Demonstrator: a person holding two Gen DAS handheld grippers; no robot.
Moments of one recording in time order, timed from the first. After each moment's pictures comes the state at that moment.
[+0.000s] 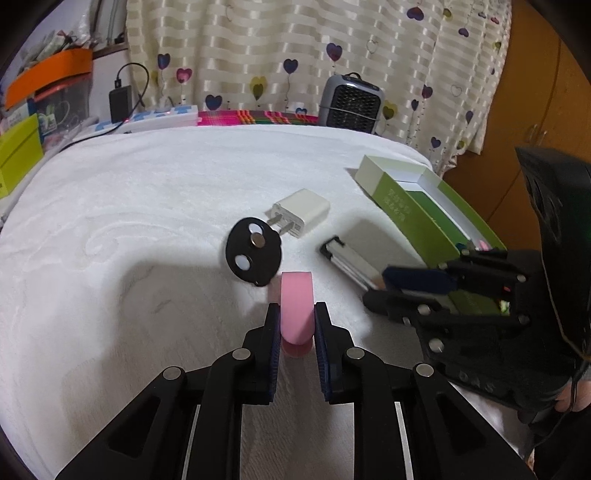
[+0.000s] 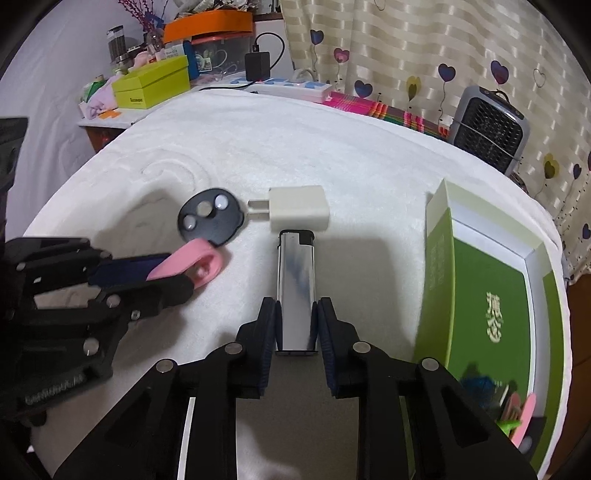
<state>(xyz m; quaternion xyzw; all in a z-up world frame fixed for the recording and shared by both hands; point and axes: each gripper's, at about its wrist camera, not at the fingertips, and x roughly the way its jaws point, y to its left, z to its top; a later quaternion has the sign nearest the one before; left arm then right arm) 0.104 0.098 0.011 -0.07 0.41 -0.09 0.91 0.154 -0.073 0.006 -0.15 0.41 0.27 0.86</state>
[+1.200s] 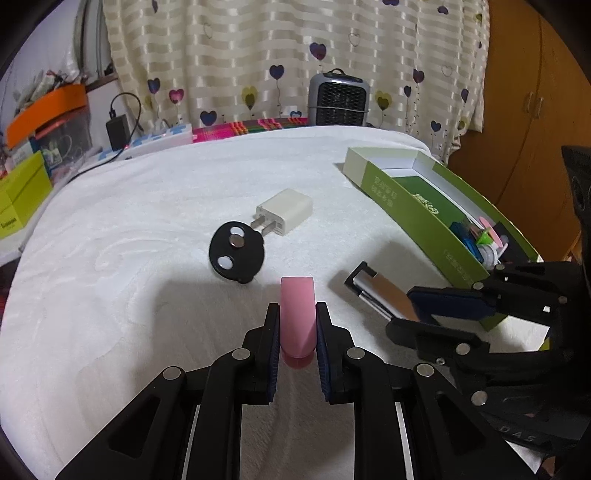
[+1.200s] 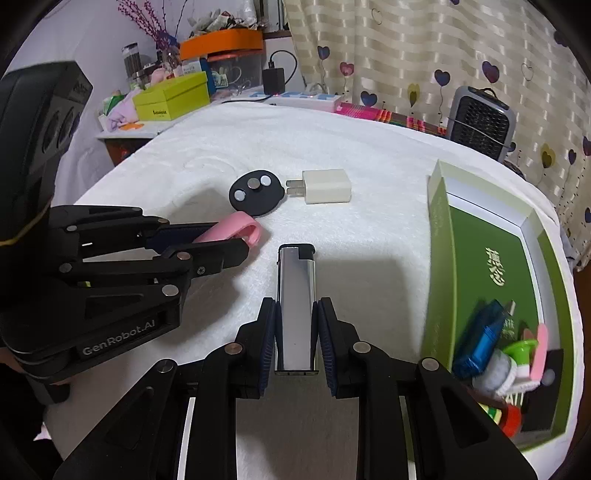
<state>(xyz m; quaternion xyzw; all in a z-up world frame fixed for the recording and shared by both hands) 0.089 0.065 0.017 0.00 0.40 -0.06 0.92 0.105 -0.092 0.010 -0.11 0.38 0.29 0.87</state>
